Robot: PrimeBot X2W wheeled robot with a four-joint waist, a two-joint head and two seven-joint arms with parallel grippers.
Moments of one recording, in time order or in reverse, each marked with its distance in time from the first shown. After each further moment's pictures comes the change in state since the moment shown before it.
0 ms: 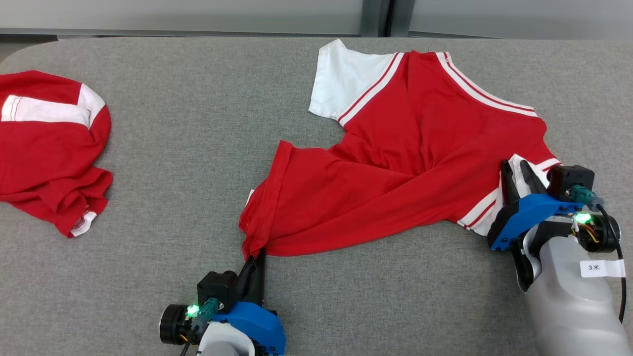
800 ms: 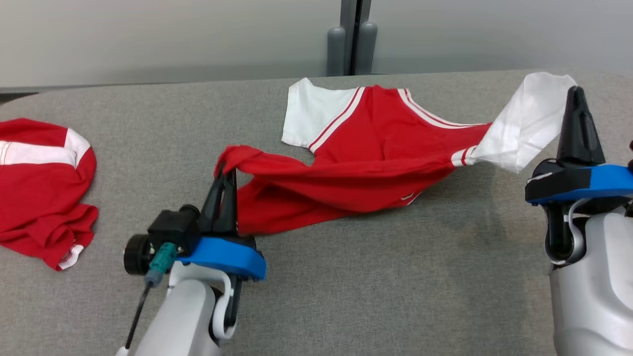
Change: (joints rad) left arm -0.075 0.010 0.135 -0.263 0.048 -0.029 0.017; right arm 0.119 0.000 0.078 -0.526 0.350 0.000 0.000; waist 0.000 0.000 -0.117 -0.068
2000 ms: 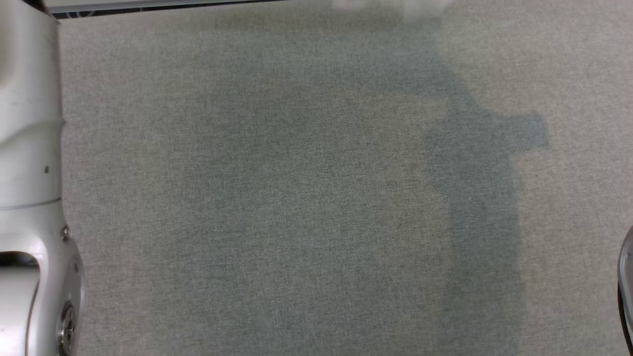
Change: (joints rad) left arm -0.998 0.133 0.189 0.201 0.189 -0.018 0.002; right arm -0.735 -0.125 0.021 -0.147 -0.001 0.000 0.000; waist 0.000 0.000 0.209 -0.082
